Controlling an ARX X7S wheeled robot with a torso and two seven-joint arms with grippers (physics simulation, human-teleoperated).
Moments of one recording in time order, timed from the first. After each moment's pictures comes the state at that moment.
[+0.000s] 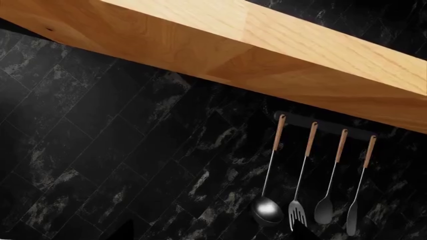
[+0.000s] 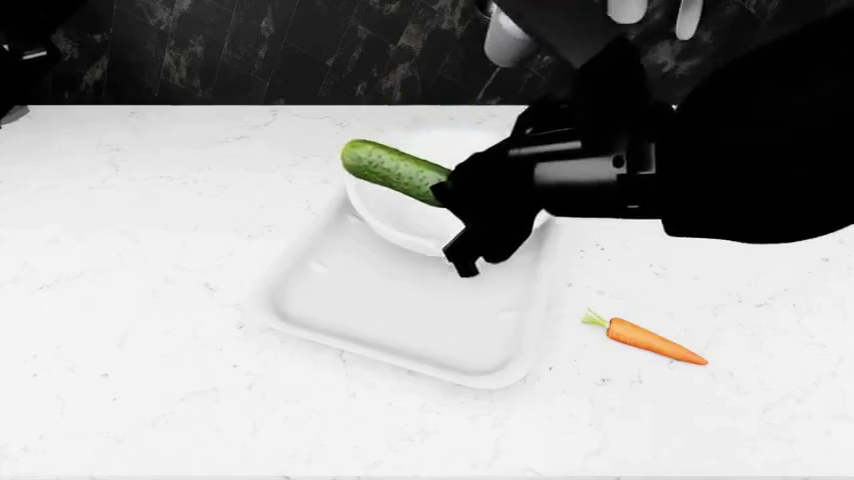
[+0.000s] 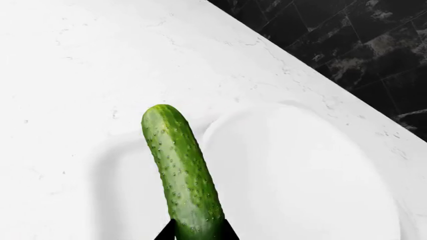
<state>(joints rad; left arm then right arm) -1.76 -0.84 0.99 0.20 -1.82 -0.33 -0.88 1.69 0.55 -0.78 -0.03 1.82 1.37 0.45</state>
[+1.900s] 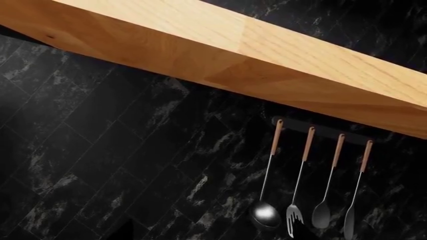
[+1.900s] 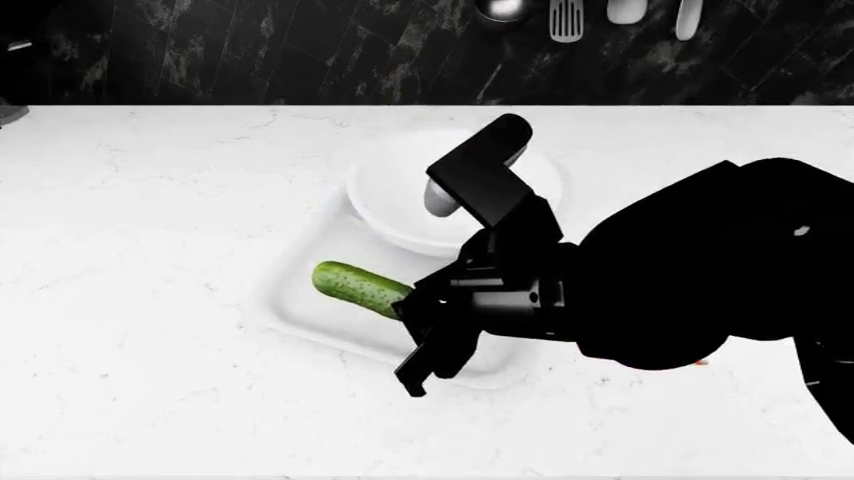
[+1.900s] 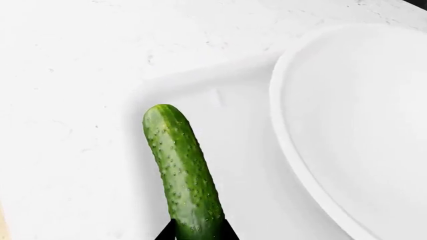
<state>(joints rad) -1.76 -0.84 0.96 0.20 -1.82 -0.34 -0.89 1.44 0.53 -0.88 -0.17 1.91 1.21 0.59</state>
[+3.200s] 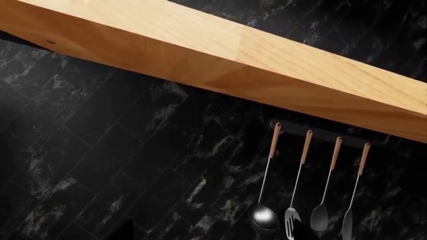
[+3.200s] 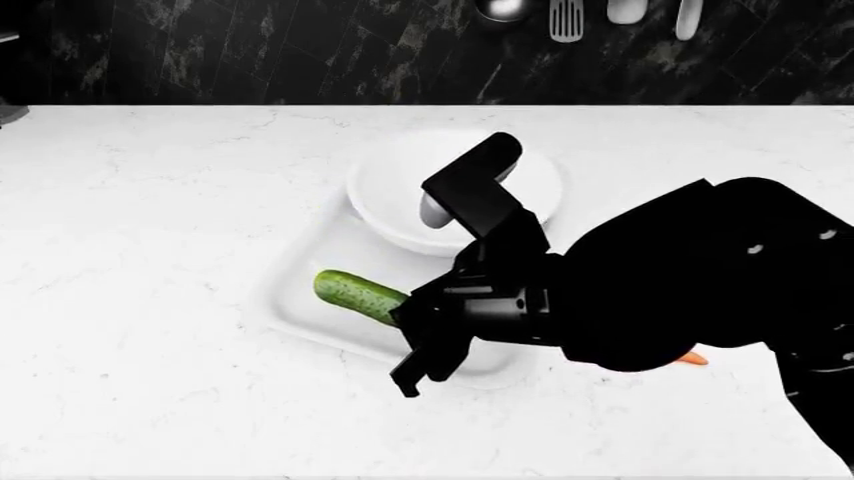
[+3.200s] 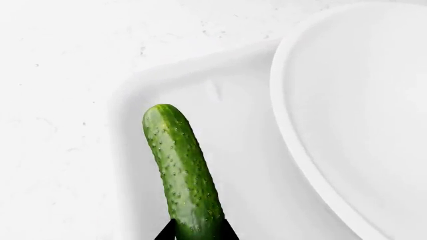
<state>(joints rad) -1.76 -0.84 0.94 0.20 -1.82 -0.36 -0.89 1.40 0.52 -0.92 -0.15 1.83 1.18 0.53</state>
